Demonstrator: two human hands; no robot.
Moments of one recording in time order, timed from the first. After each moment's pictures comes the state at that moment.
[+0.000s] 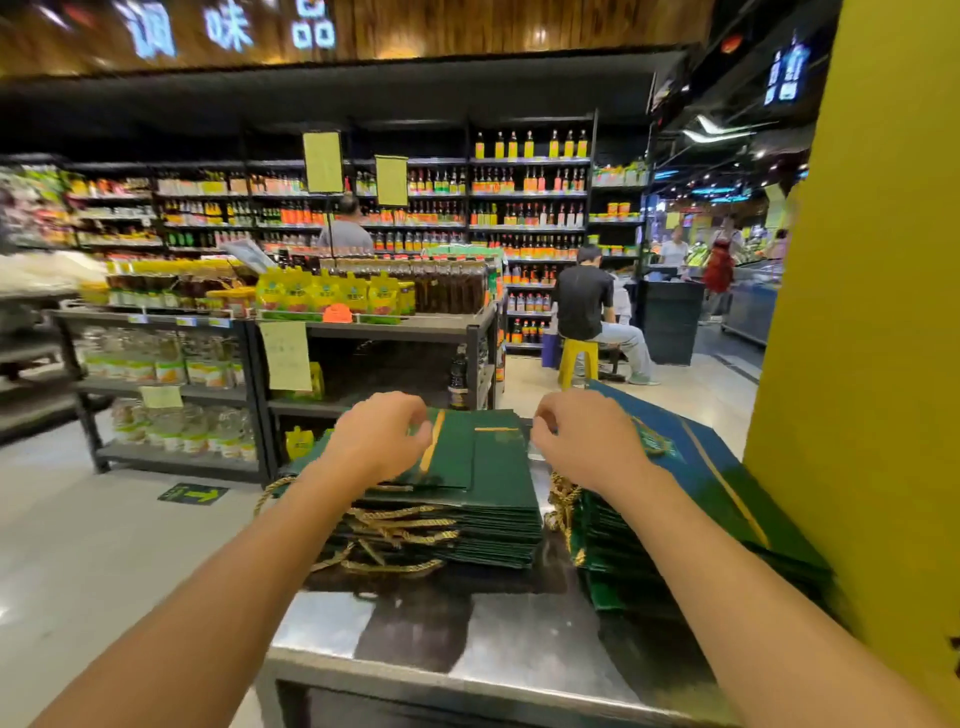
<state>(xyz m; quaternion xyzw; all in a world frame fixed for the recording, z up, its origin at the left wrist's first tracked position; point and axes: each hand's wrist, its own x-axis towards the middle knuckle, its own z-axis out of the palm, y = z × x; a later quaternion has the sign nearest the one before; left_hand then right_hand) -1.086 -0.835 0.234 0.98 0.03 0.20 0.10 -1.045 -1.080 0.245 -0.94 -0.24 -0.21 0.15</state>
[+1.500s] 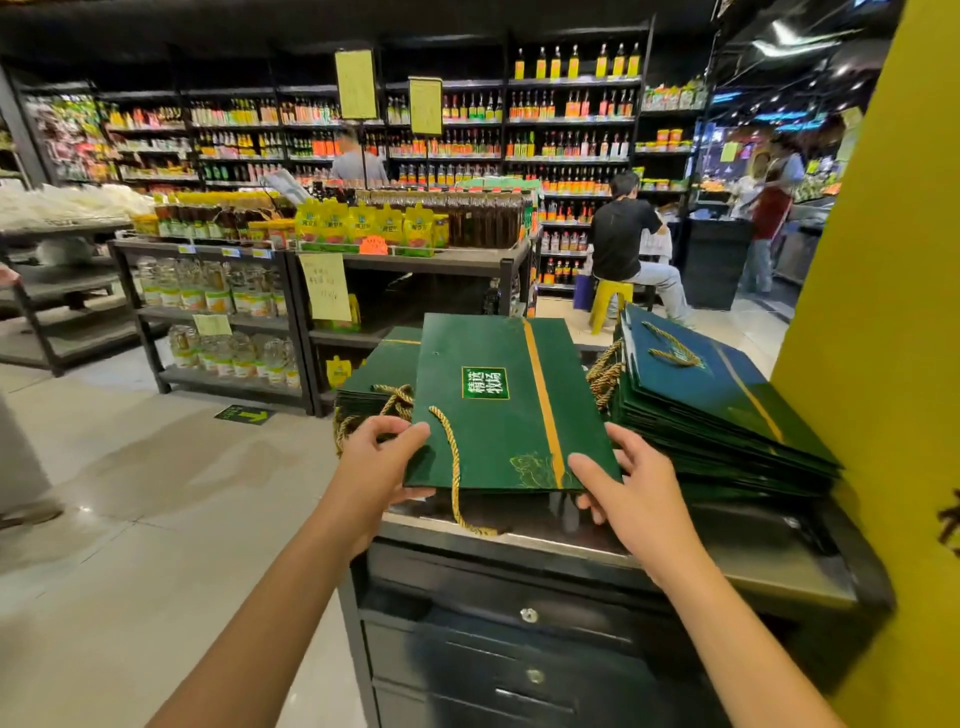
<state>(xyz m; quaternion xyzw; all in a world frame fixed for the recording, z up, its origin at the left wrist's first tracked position) -1.222 -0.857 0.143 0.65 0.17 0.18 0.72 -1.164 -1.104 0.132 -0.76 -0.13 -0.05 0.63</state>
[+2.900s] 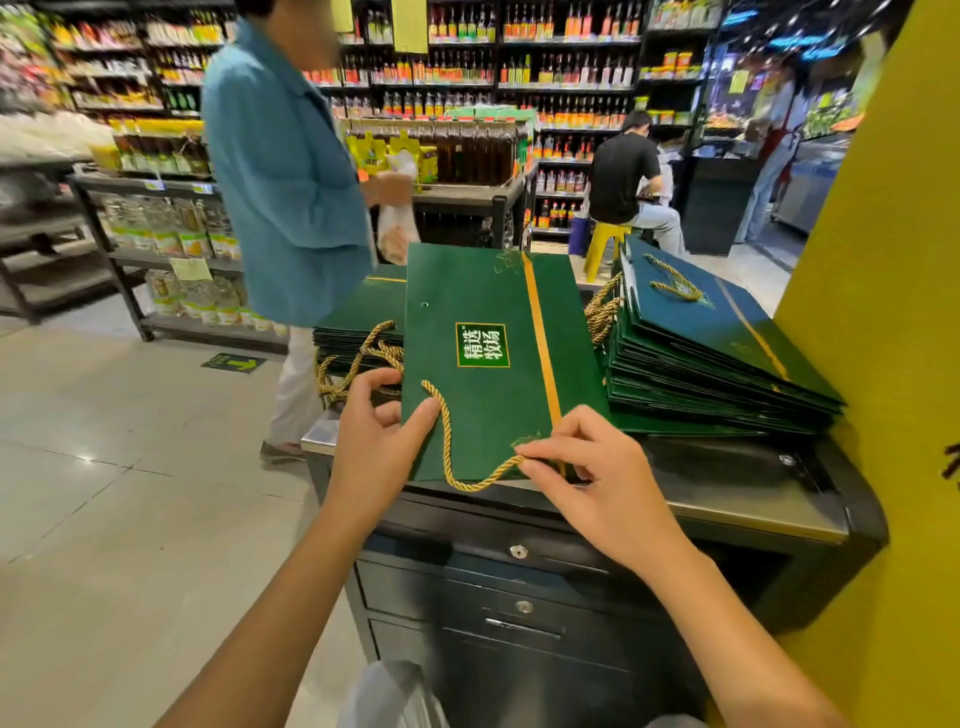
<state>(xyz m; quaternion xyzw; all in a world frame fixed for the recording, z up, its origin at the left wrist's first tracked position) -1.233 -0.887 0.115 0.70 0.11 0.26 0.65 -1.182 -1.107 0.097 -0.79 -0.40 -0.21 0.41</state>
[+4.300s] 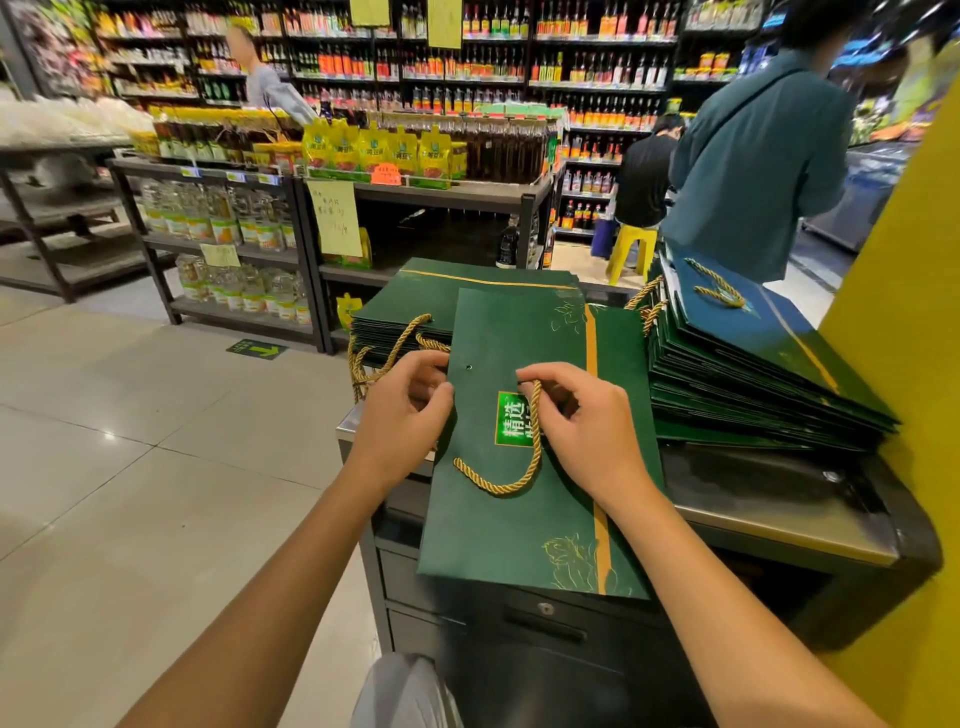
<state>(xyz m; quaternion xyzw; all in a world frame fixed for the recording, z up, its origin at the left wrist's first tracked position) -1.214 -0.847 0.106 0.81 0.01 0.31 0.49 -1.149 -1.044 0.113 -0.77 -0.36 -0.23 0.47</state>
